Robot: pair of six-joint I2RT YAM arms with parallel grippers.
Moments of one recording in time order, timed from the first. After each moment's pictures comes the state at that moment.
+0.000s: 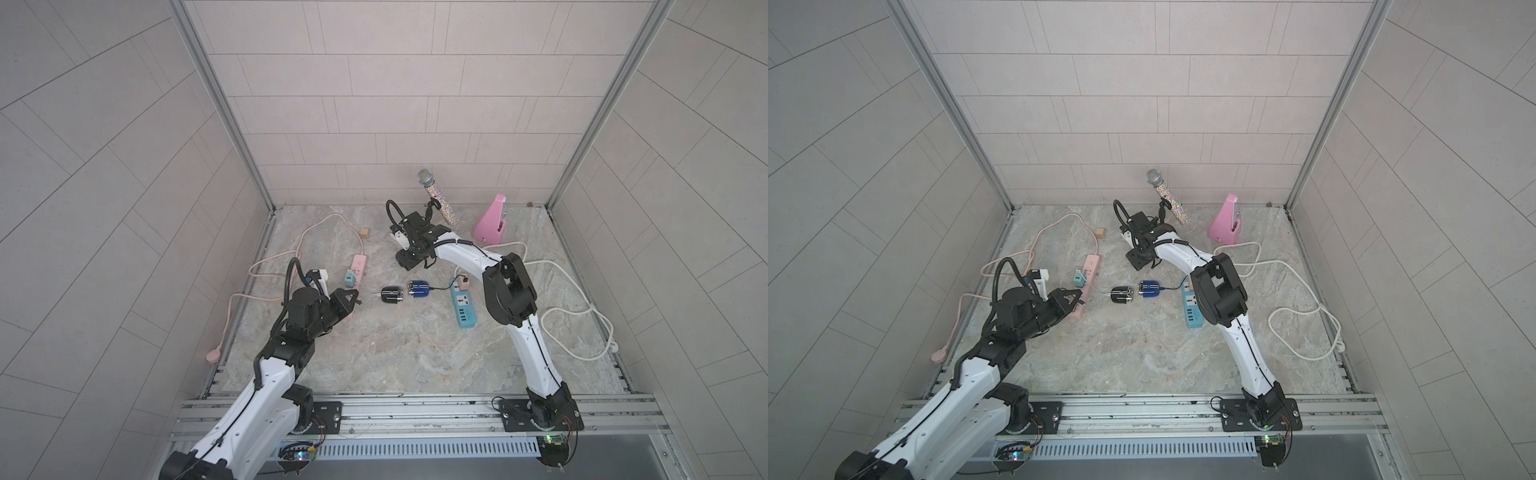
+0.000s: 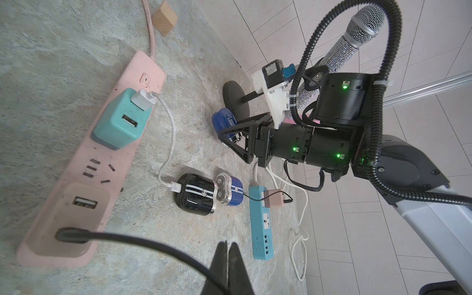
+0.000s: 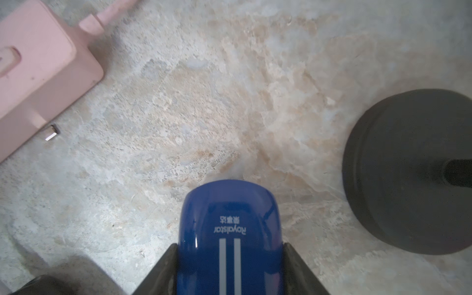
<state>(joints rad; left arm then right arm) -0.25 0.77 0.36 0.00 0.34 -0.91 0.56 2.33 1.97 -0.70 -0.03 -0.12</state>
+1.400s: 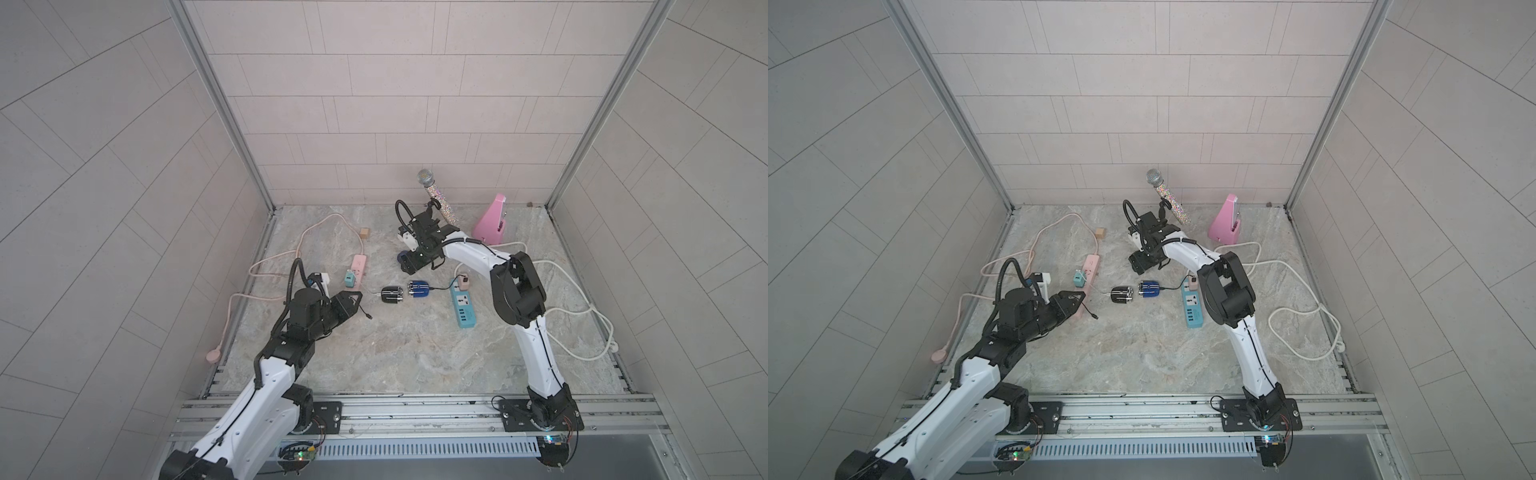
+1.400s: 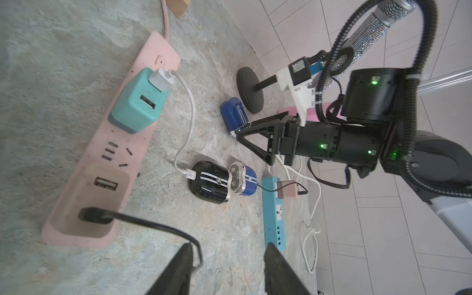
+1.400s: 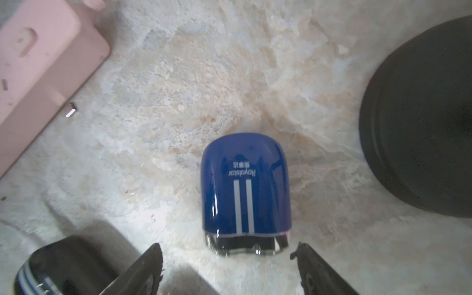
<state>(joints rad) -0.25 0.77 0.36 -0.08 0.34 -0.89 0.52 2.22 1.84 -0.70 -0.14 -0.07</state>
